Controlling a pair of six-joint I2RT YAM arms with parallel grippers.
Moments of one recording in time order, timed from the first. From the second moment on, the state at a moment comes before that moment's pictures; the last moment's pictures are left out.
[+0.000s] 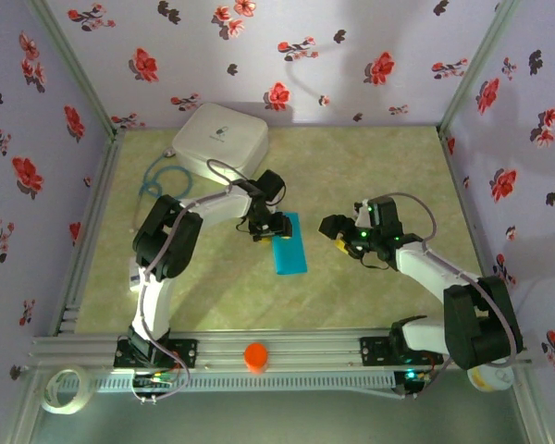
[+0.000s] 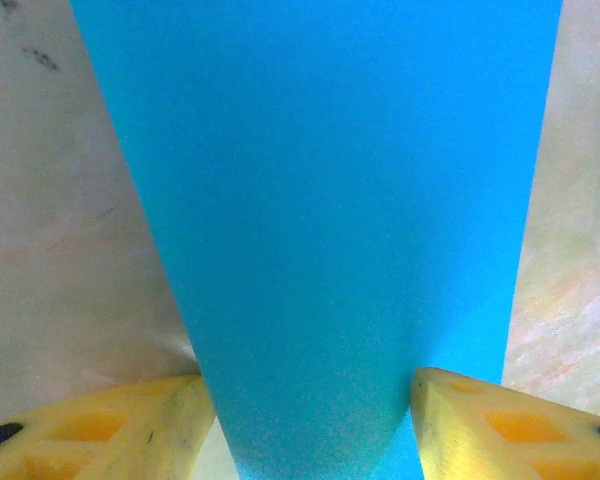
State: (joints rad) left arm -0.70 2.09 1.48 -0.72 0.25 -0.67; right arm 0.28 1.27 0.57 -0.10 -0.60 0.82
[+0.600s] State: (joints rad) left arm -0.70 2.11 1.51 -0.75 0.22 -0.68; right arm 0.28 1.27 0.57 -0.12 -0.59 0.81
